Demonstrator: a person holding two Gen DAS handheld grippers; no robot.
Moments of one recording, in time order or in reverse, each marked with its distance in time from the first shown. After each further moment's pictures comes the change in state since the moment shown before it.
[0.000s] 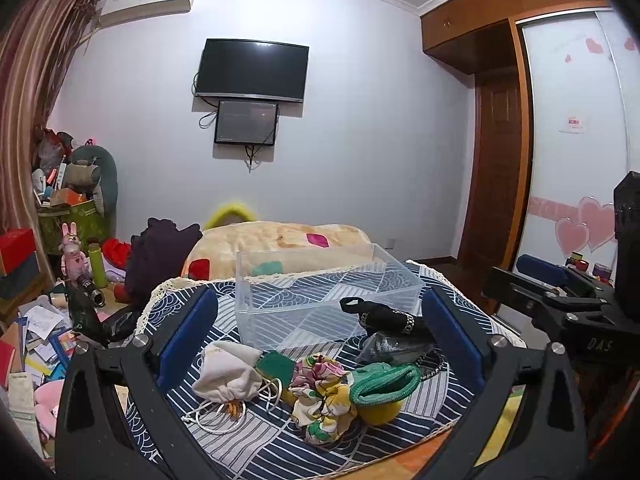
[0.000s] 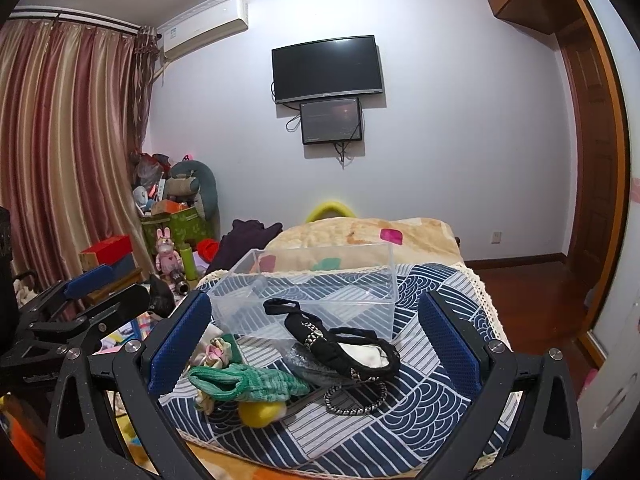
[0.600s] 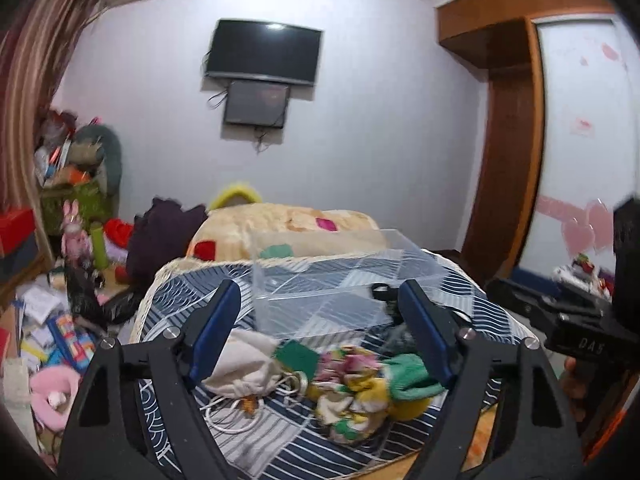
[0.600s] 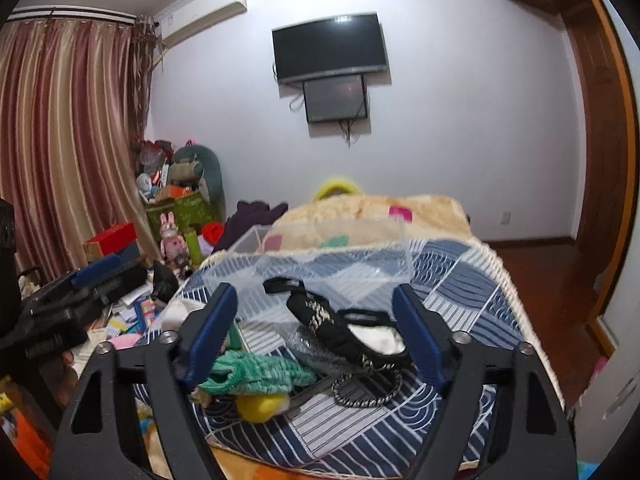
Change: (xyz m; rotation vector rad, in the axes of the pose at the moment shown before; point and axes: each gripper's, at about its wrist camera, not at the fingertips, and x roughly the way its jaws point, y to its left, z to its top) left arm 0.023 0.034 -0.011 -0.073 0.059 0.026; right arm 0.031 -0.006 -0.016 0.030 0.092 0.031
